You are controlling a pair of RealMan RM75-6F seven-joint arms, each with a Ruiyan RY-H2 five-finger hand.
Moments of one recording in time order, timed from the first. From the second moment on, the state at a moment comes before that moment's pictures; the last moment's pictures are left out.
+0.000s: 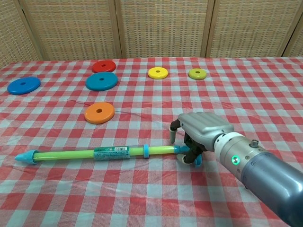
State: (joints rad) left arm -0.11 -1.09 -0.04 -1.77 1.33 1.36 0.19; right arm 0.63 -1.96 0.22 -1.43 -0.97 1.11 -0.72
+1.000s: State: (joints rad) left arm -0.20 -1.10 -0.13 -1.83 1.17 1.29 0.28; right arm 0.75 -1.78 0.40 -1.57 -0.82 1.12 -0.83
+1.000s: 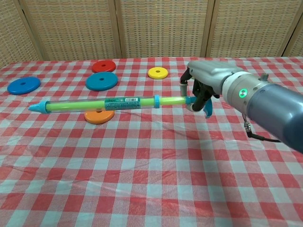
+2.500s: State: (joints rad) left arm -0.80 -1.40 -0.36 -1.73 0.65 1.13 0.65; right arm 0.90 -1.60 0.42 -1.61 -0.59 1.17 -0.77
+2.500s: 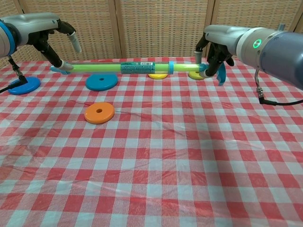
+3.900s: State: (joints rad) left arm -0.90 -1.48 -0.31 -1.65 0.57 1.14 0.61; right arm 0.91 -1.54 0.36 -1.64 -0.56 1.18 -0.70
